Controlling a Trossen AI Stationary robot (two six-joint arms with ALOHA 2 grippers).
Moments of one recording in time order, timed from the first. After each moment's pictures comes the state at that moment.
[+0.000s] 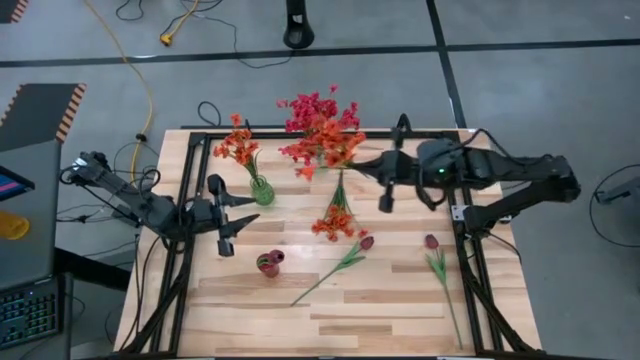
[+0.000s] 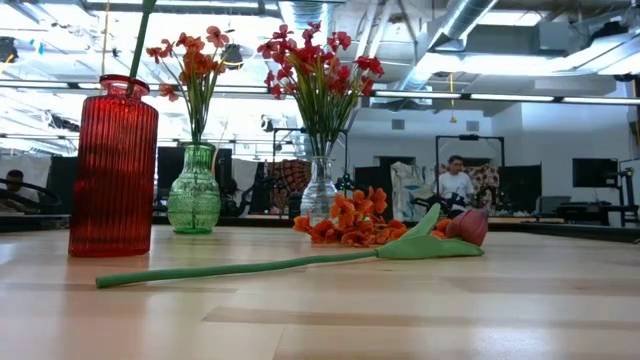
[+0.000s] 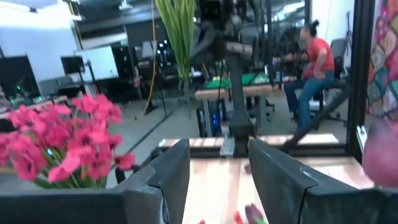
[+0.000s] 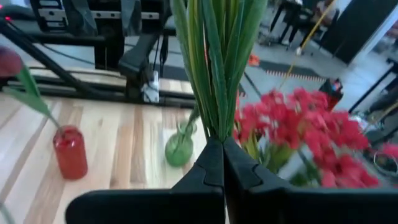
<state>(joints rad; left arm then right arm) -0.51 0.75 0.60 0.28 -0.74 0.20 0.06 1.20 1.37 -0.45 0.34 -0.18</state>
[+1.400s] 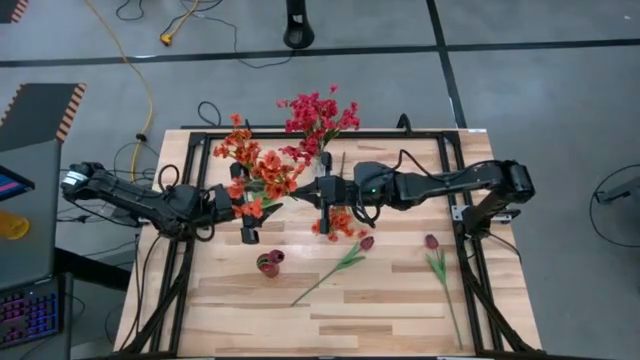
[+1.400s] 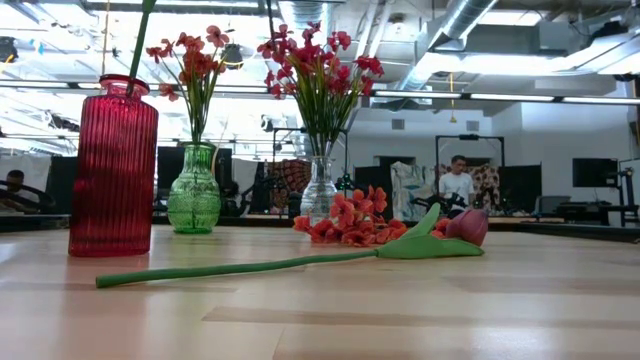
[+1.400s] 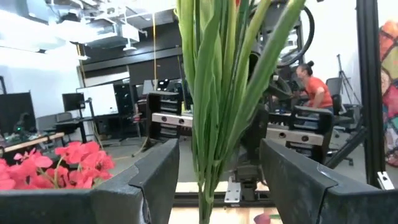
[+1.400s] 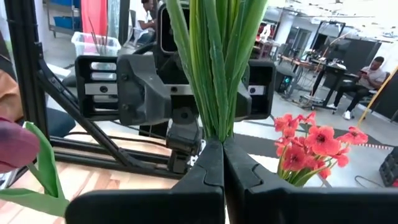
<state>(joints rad) -0.23 0.97 0.60 0.68 -0.42 0.24 0.06 1.63 1.37 0.24 0.10 -0.21</state>
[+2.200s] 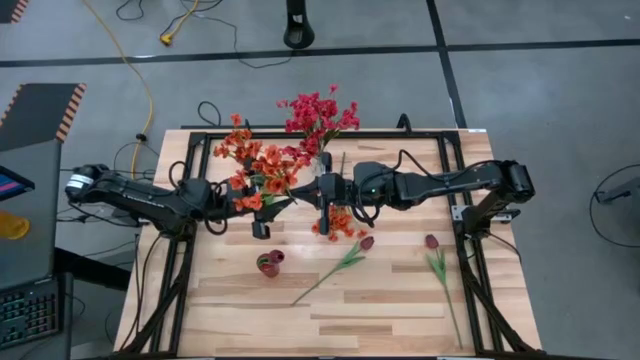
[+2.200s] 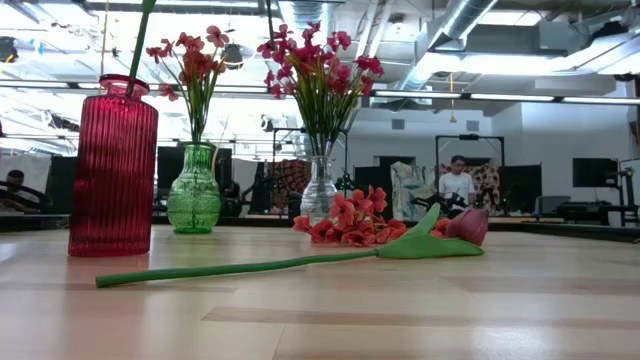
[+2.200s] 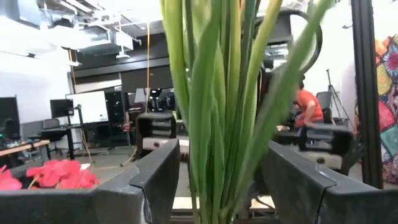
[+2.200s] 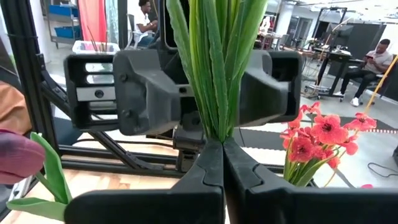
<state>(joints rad) -0.14 1.09 0.67 0.77 -0.29 0.20 0.06 1.63 1.37 0.24 0.10 -0.13</state>
